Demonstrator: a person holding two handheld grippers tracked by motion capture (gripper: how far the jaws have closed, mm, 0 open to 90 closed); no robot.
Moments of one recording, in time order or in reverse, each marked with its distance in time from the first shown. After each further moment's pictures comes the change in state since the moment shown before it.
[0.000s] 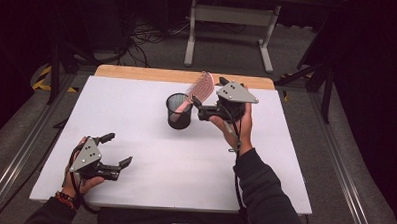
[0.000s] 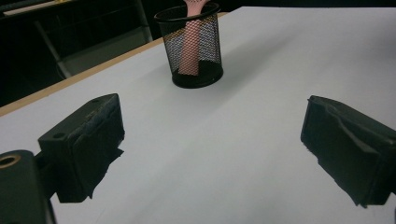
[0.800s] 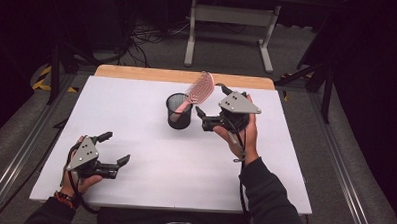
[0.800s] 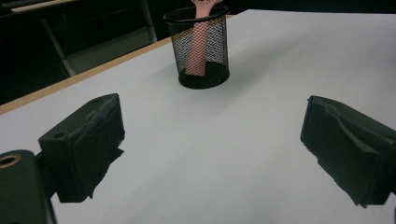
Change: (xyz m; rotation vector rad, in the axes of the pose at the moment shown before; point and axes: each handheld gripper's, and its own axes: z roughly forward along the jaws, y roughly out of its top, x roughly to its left) left arm 0.004 0.000 -0.003 -0.011 0.009 -0.026; right arm 0.006 -0.014 -0.020 0.046 0.016 -0.048
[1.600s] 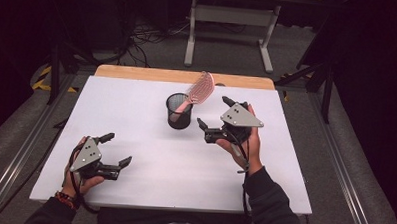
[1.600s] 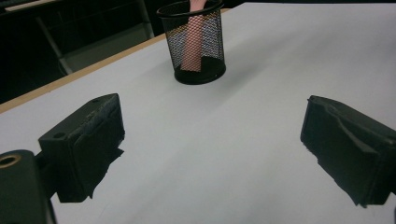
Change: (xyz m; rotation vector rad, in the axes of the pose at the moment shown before) left arm -0.003 0.000 0.003 0.023 -0.005 0.023; right arm 0.011 -0.019 -0.018 -0.014 0.027 -0.043
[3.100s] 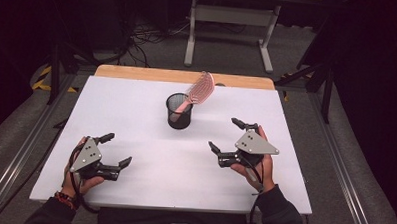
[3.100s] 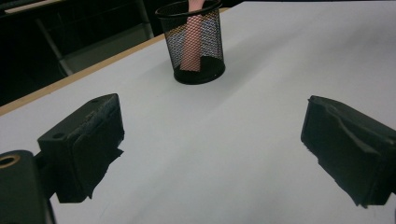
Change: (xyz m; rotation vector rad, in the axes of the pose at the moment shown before) left arm -0.001 0.000 0.000 -0.002 0.001 0.008; right arm 0.008 -0.047 -0.045 -0.014 0.059 -0.026
